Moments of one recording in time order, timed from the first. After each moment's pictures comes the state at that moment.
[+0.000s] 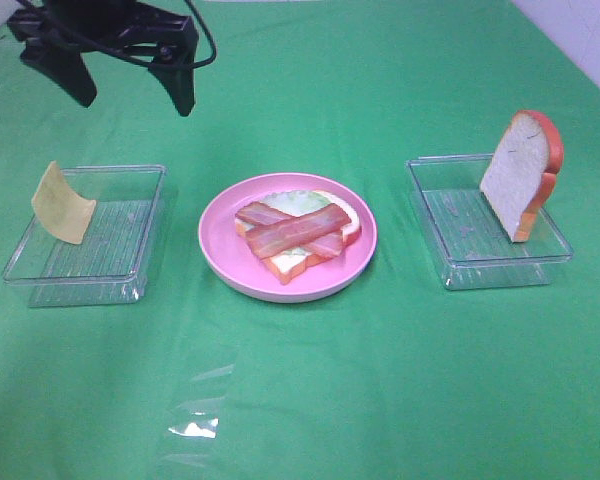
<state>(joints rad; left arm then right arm) -0.34 2.03 -1.89 -0.08 1.21 -0.09 0.06 0.00 -0.45 0.02 1.11 0.01</state>
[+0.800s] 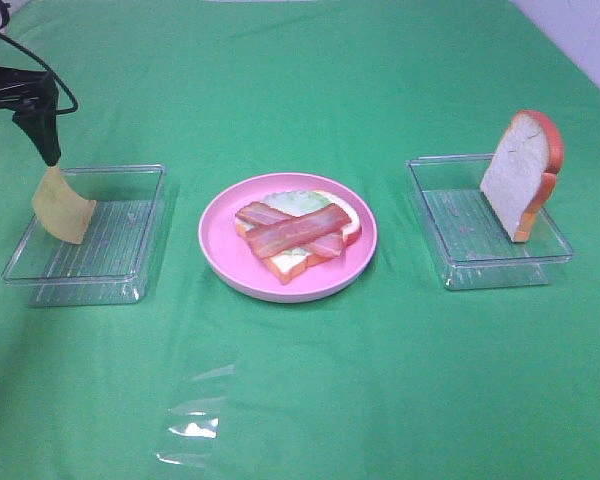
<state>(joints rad) -0.02 2.03 -1.72 -0.09 1.22 -0.05 0.06 0.00 -0.45 0.02 1.11 0.01</state>
